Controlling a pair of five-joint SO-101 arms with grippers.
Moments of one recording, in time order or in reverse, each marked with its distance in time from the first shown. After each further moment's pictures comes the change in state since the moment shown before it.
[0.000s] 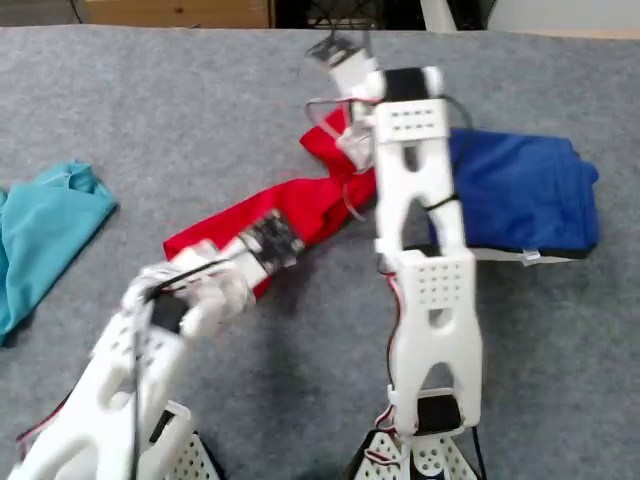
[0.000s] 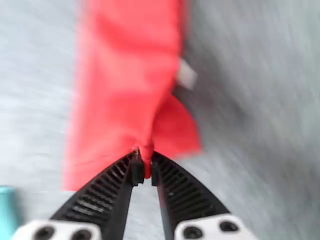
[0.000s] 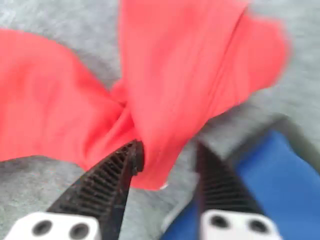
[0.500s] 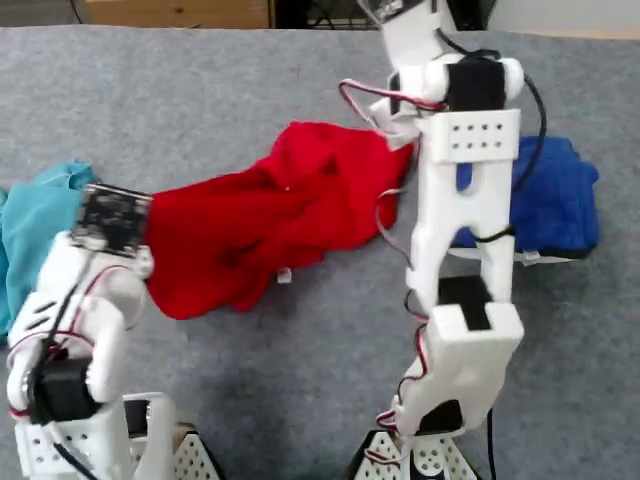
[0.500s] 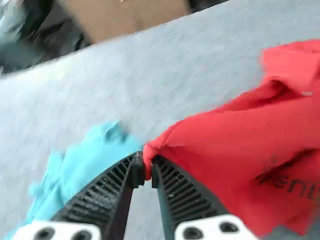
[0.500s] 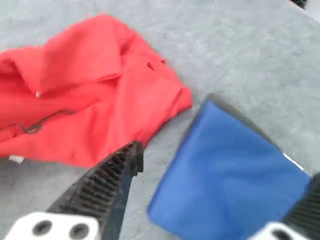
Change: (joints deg) left arm -29.6 -20.8 -7.8 10.4 8.6; right arm -0.9 -28.4 17.9 0.2 -4.8
